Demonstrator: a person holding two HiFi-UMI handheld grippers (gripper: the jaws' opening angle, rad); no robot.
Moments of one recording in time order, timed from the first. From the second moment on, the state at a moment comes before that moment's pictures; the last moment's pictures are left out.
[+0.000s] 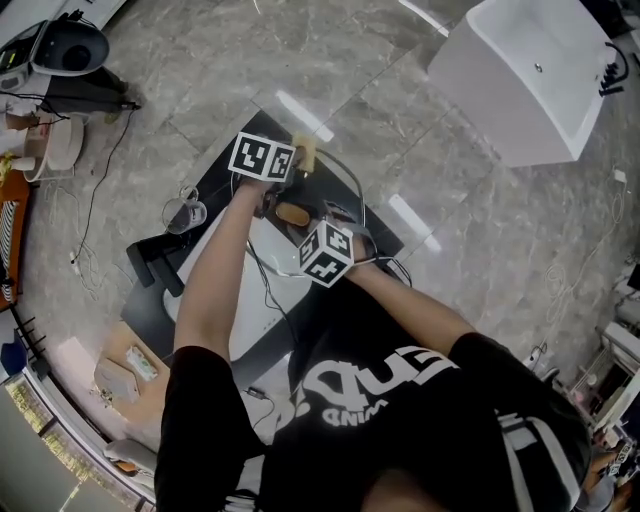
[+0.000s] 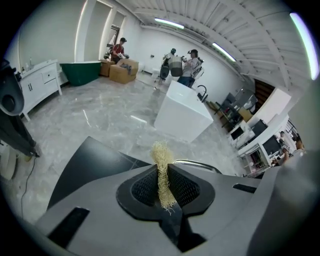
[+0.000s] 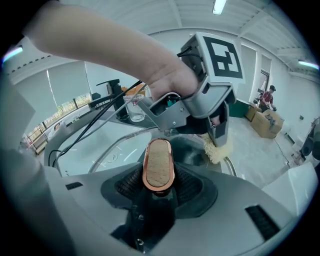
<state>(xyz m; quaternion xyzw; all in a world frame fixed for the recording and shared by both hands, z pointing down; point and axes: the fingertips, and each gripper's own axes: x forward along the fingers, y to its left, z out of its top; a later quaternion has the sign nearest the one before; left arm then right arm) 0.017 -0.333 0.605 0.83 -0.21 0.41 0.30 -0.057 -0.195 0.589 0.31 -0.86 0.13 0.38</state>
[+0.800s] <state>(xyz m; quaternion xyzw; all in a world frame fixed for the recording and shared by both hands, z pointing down) -0.104 -0.335 0.607 0.77 -0.35 0.40 0.35 -0.056 -0.196 0.588 0.31 -0.86 0.14 0.38</state>
